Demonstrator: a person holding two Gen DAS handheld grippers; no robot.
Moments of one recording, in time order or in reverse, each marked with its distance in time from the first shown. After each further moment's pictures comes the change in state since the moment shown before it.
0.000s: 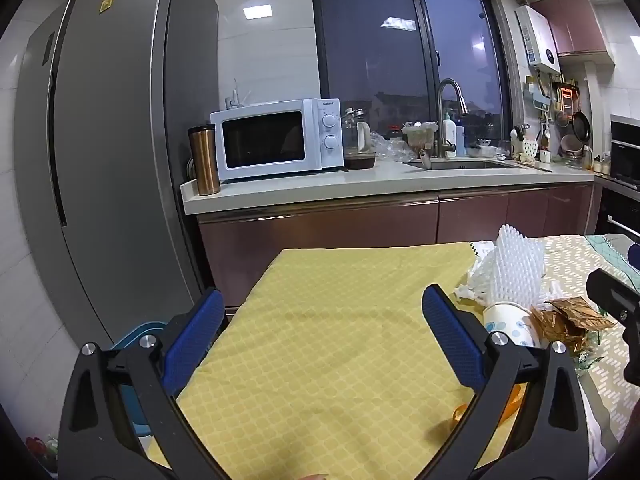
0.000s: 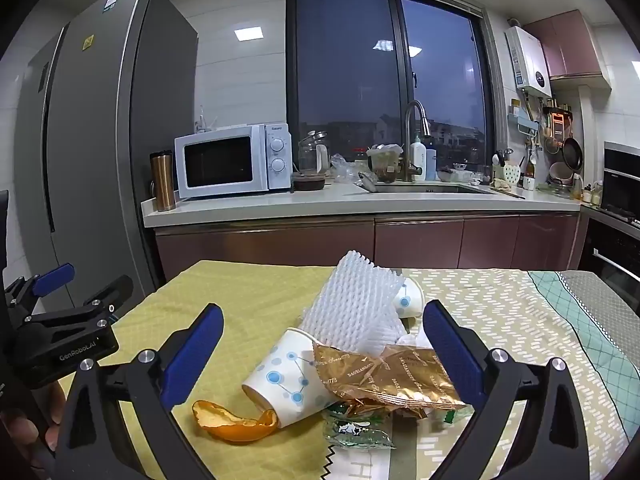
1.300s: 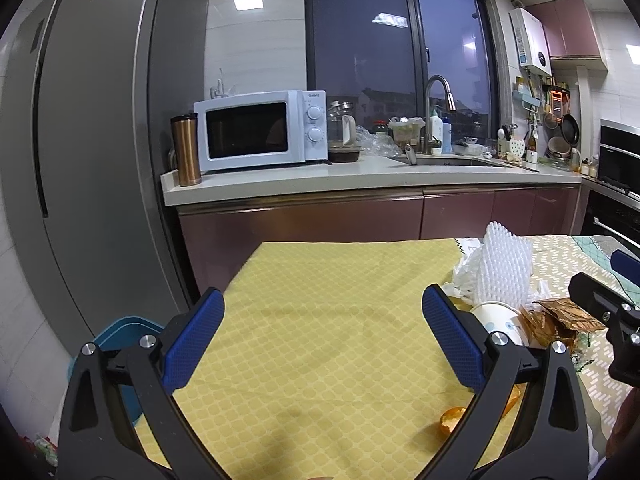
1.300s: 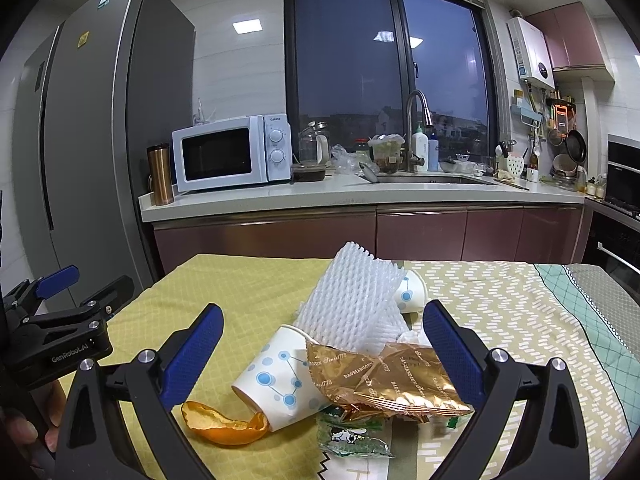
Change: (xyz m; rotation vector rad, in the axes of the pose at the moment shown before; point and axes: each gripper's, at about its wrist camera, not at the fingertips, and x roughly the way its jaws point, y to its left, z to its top) left arm 0.016 -0.006 0.001 -0.014 0.057 -0.082; right arm 0.017 -0.011 -0.001 0.014 0.041 0.017
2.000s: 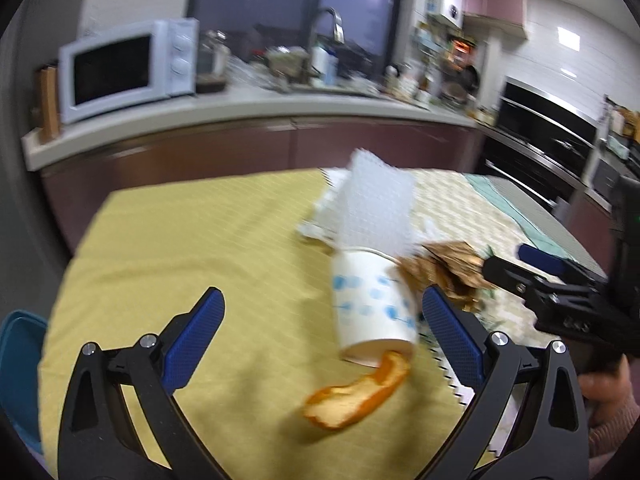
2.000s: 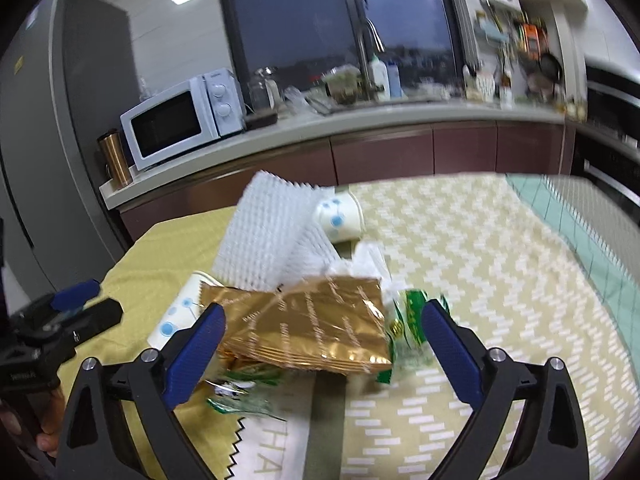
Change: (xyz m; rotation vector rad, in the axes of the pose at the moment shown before) left arm 0.060 -0.076 -0.014 0.072 0.274 -0.480; right arm 0.028 -0.082 -0.032 0.193 0.233 -0.026
